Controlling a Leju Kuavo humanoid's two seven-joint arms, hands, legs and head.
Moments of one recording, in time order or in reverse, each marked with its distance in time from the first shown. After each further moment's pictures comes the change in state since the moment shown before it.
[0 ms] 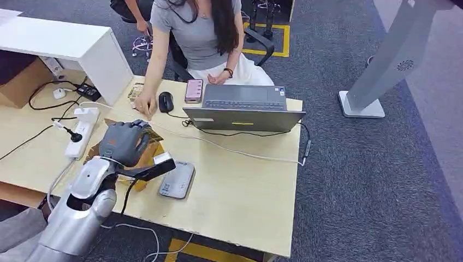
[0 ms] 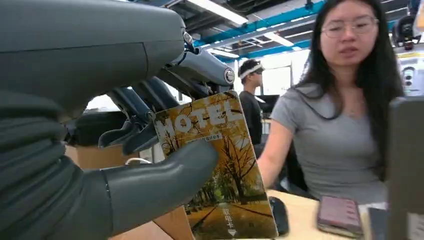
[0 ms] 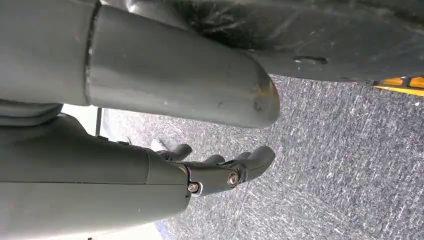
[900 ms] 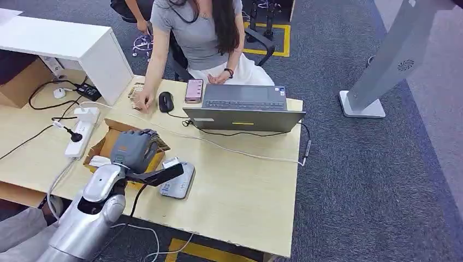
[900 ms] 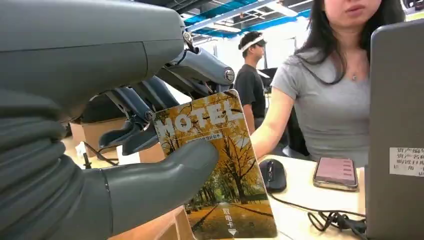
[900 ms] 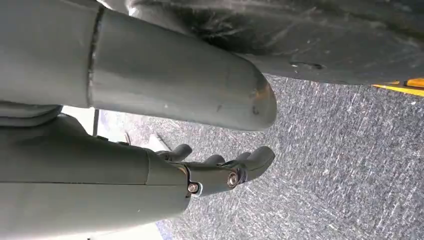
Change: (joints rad) left arm 0.008 -0.019 -0.042 0.049 0.012 -0.037 0.021; right arm 0.001 0.000 0.007 0.000 0.016 0.004 -0.007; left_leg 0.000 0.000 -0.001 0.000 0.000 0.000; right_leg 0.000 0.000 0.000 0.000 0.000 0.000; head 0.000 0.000
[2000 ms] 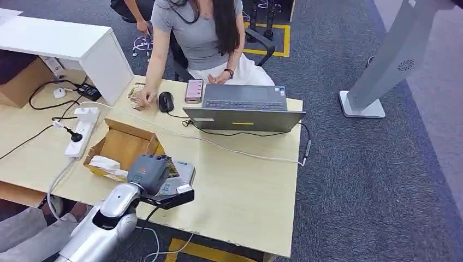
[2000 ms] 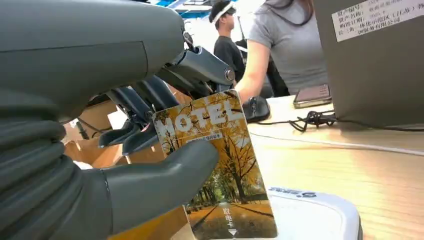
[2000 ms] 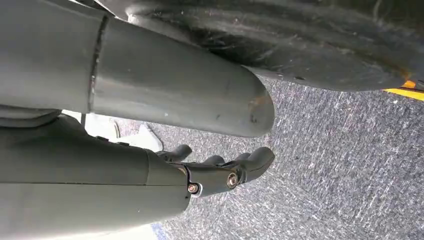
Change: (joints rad) left arm 0.051 -0.012 -0.107 0.101 -0.084 -0.016 0.014; right arm 0.001 -0.001 0.021 0.000 0.021 0.006 -0.039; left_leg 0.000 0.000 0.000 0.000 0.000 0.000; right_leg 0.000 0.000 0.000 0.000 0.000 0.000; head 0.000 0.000
